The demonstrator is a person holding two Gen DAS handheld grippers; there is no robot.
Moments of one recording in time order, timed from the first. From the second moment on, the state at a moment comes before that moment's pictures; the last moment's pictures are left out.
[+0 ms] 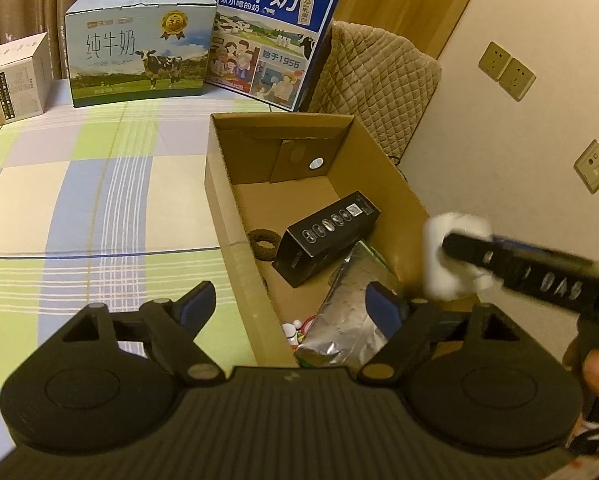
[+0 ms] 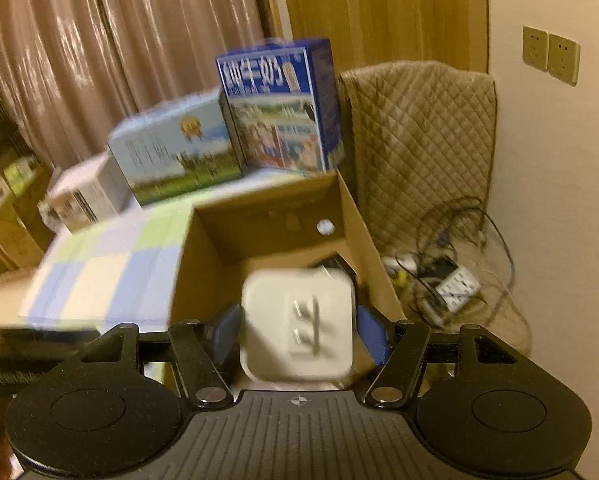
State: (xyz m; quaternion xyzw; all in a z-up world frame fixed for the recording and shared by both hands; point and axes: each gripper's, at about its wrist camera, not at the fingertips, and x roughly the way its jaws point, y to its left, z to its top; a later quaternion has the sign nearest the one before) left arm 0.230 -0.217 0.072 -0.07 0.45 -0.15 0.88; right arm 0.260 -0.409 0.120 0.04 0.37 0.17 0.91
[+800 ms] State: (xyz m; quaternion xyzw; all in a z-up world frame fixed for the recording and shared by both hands) left arm 0.167 -0.200 0.071 -0.04 0.42 -0.12 0.90; right arm 0.208 -0.425 0.123 0.04 0.38 0.14 0.91
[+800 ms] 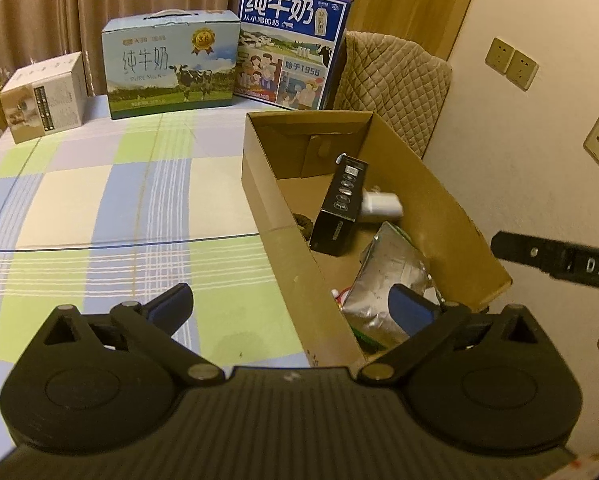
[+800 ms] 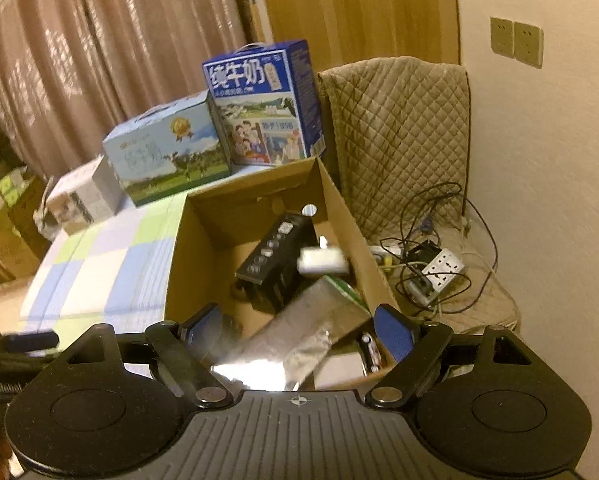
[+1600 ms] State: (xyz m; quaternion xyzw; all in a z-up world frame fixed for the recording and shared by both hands) left arm 0.063 -0.178 0.103 -0.05 0.38 -0.11 0.92; right arm 0.092 -0.406 0.137 -0.01 0.38 0.14 0.91
